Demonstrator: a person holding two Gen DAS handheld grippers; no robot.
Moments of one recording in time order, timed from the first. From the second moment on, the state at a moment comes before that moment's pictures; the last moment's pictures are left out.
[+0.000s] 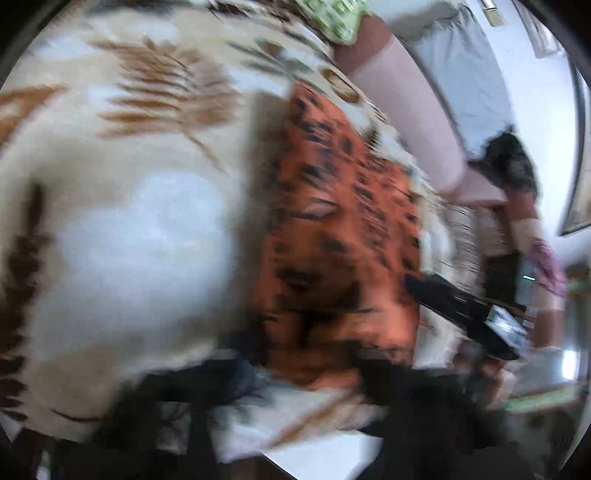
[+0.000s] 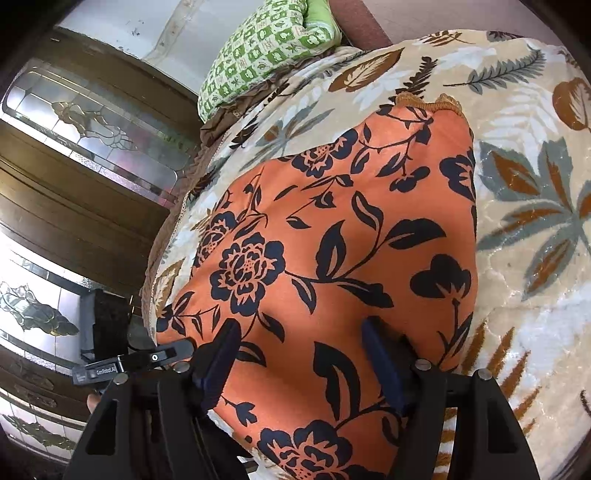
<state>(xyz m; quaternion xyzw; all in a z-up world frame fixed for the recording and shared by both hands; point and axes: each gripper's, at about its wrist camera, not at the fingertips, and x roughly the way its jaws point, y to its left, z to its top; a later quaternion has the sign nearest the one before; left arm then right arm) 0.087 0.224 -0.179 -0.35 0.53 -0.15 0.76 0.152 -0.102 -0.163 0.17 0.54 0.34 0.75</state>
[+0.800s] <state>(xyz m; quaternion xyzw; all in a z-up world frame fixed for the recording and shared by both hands) 0.090 0.176 -0.095 -0.10 0.46 0.03 0.88 0.158 -0.114 -0.164 0.23 0.55 0.31 0.75</state>
